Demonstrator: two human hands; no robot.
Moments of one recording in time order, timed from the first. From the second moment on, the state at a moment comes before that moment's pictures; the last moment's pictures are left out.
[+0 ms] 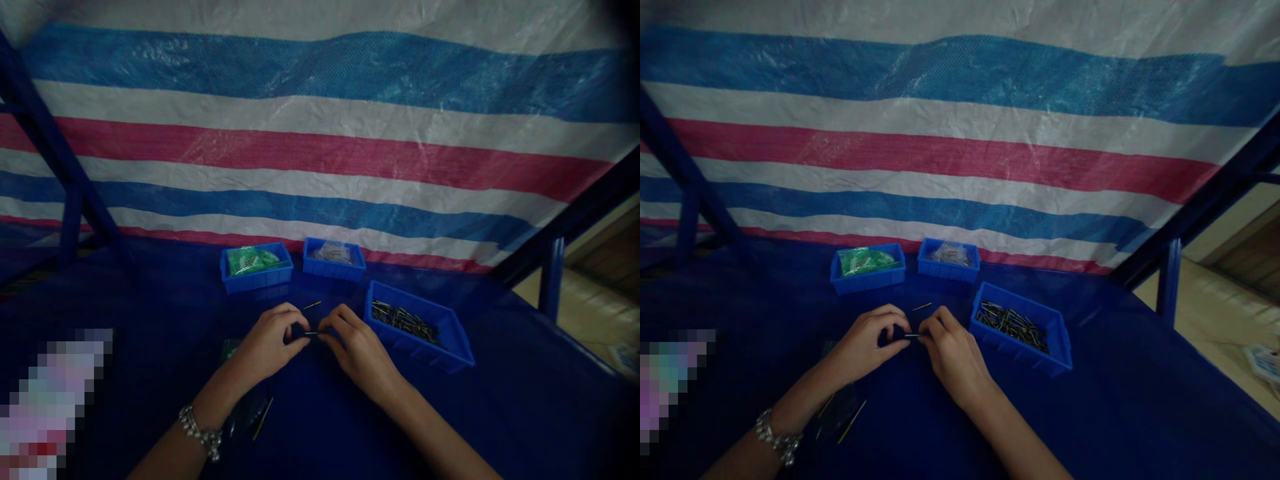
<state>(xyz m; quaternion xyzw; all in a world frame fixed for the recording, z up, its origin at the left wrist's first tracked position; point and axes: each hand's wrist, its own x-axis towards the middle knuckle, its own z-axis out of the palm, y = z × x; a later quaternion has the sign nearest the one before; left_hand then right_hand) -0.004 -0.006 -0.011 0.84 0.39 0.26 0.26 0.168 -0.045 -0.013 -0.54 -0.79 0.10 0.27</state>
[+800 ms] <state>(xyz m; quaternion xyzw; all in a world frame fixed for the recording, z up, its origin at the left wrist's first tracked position) -0.001 -0.011 -0.001 0.85 0.33 0.37 0.17 0.176 -0.048 -0.015 -0.50 -0.78 0.06 0.36</state>
